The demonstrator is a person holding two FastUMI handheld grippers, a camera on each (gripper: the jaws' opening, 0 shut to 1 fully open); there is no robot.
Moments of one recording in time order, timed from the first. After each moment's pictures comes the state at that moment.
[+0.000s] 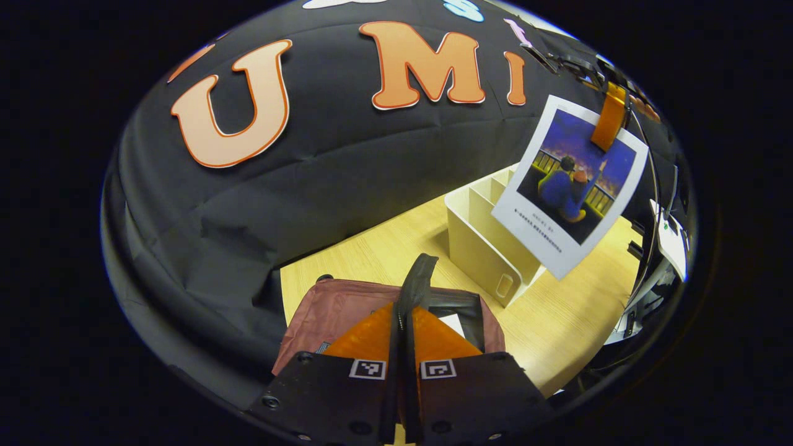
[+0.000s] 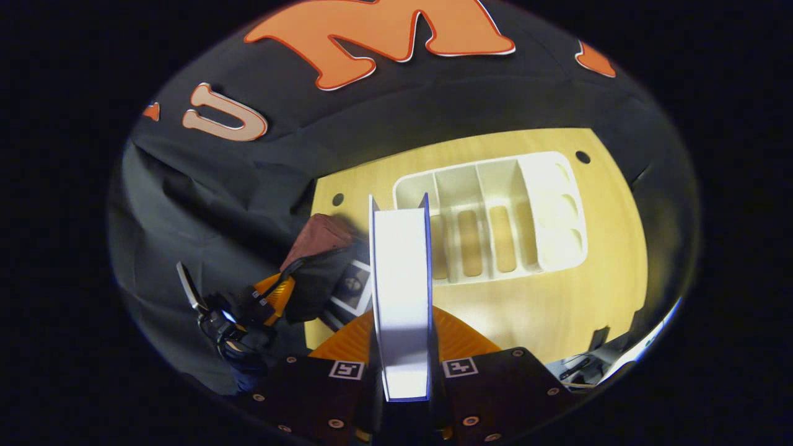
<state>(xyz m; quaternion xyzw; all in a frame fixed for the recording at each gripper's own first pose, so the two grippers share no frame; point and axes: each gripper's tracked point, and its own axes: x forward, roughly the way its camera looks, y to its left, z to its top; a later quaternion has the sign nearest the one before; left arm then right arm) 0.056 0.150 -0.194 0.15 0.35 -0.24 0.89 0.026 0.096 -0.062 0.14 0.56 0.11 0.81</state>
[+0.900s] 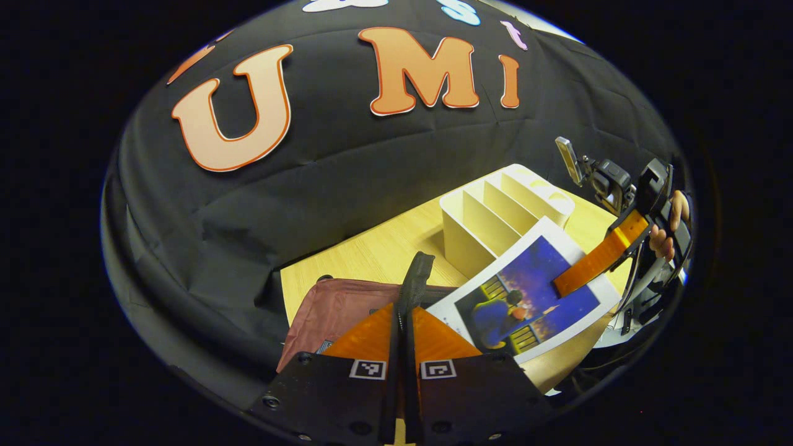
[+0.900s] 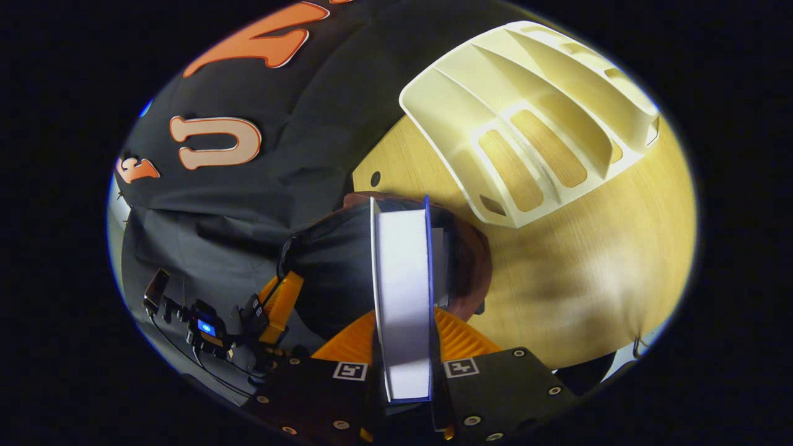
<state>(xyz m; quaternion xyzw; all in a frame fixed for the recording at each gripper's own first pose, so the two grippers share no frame) 0.042 0.155 -0.180 0.15 0.35 -0.25 0.89 -0.008 0.227 -0.211 0.38 0.53 0.16 0.74</state>
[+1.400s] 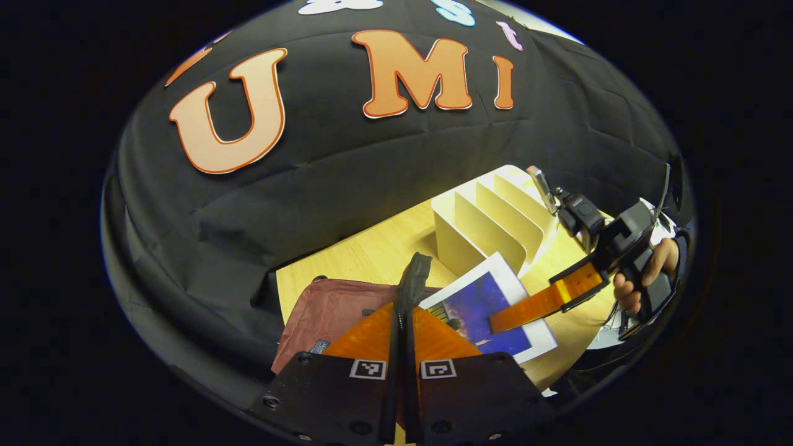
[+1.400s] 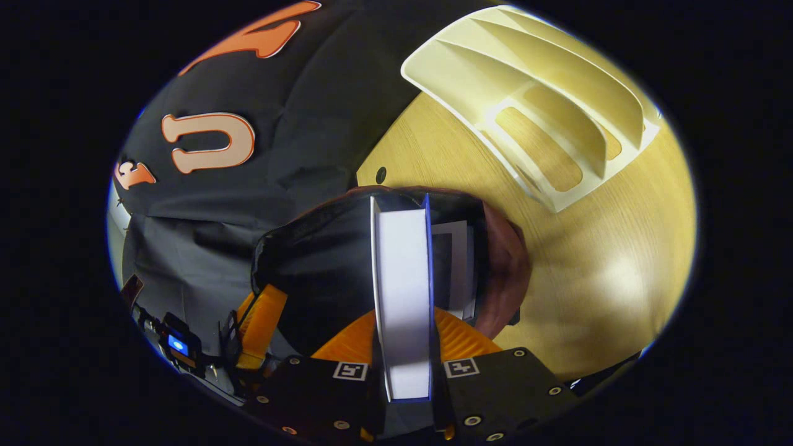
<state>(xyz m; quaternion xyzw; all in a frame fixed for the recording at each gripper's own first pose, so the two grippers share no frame) 0.031 0.145 -0.175 0.14 0.35 -0.26 0.89 0.008 0.283 -0.255 0.40 0.52 0.15 0.74</state>
